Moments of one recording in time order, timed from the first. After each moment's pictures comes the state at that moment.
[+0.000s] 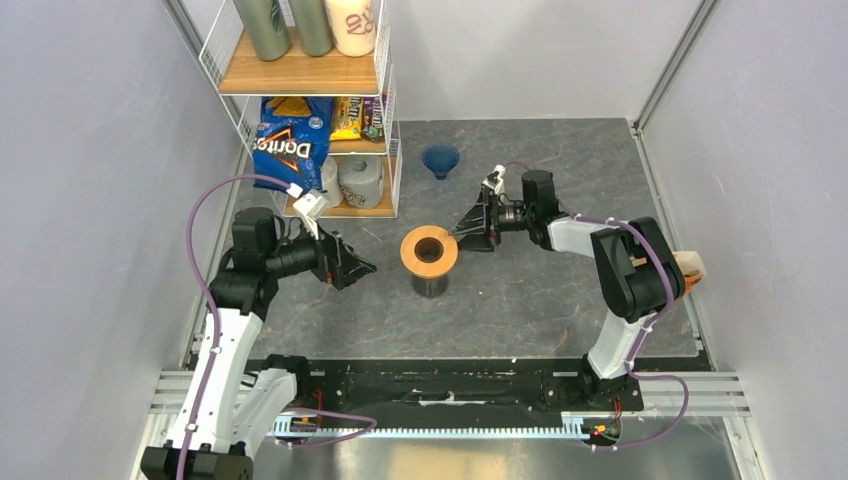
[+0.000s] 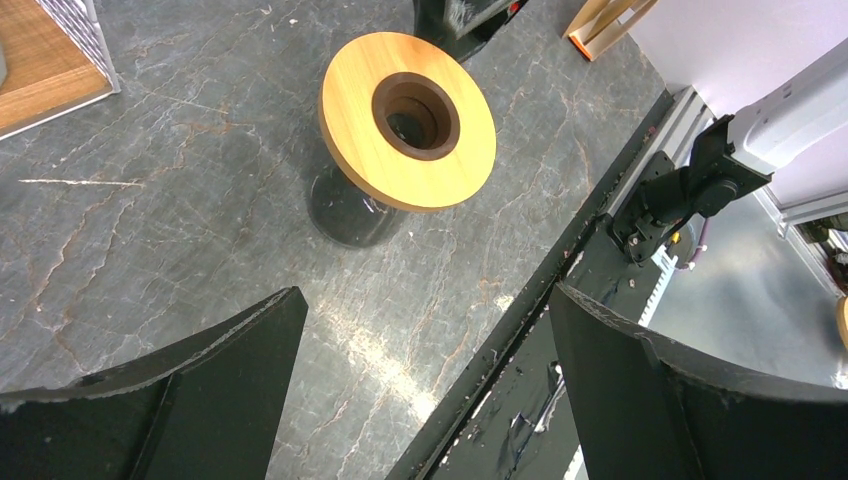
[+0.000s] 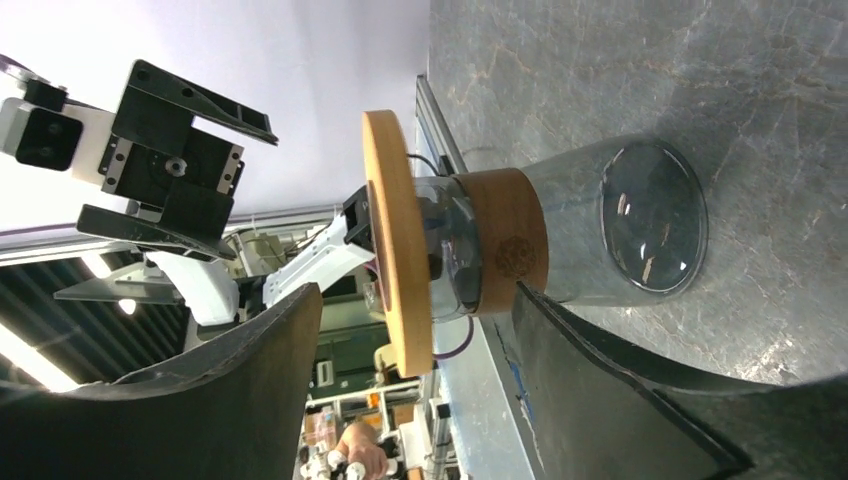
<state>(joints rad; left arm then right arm) -0.07 0.78 0.81 -0.57 0.87 -0.05 0.30 1.82 0.91 0.41 -1.16 1.02</state>
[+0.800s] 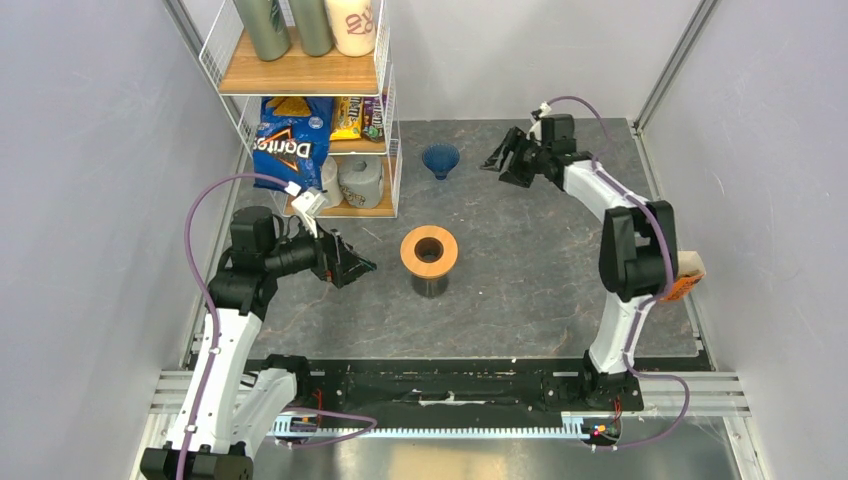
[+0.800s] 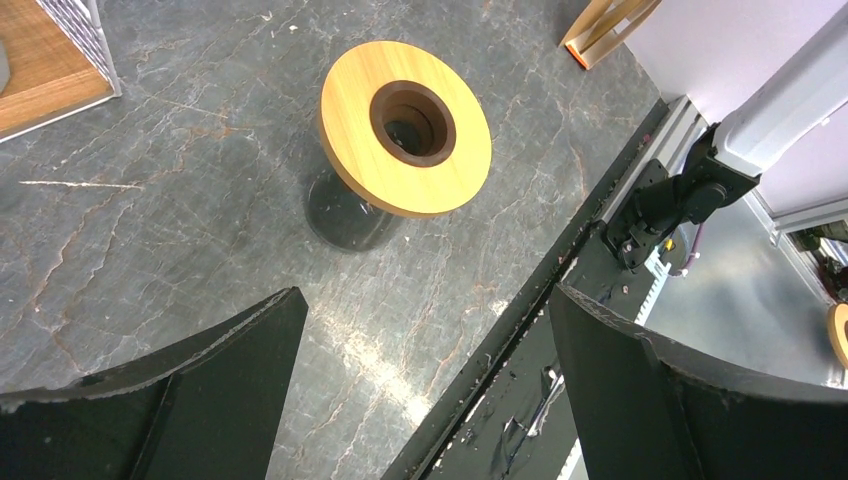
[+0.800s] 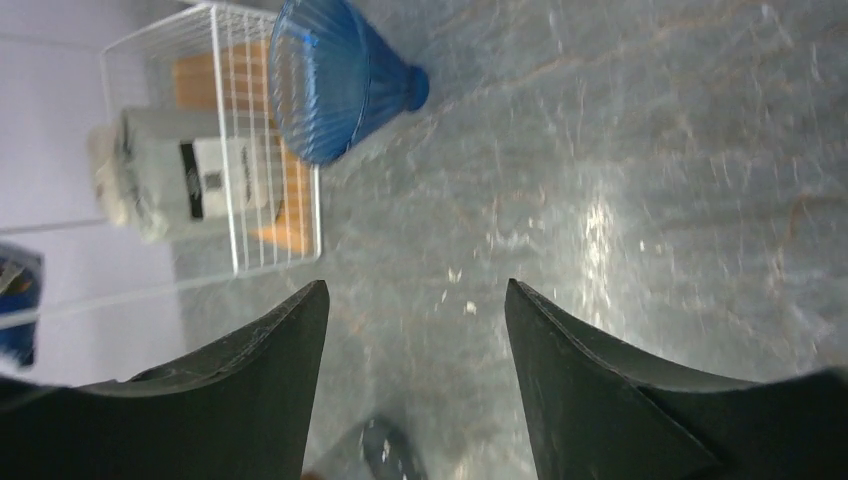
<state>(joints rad) -0.07 0.78 0.83 -0.58 0.86 -0.07 0.14 1.91 1.44 -0.19 -0.49 0.62</state>
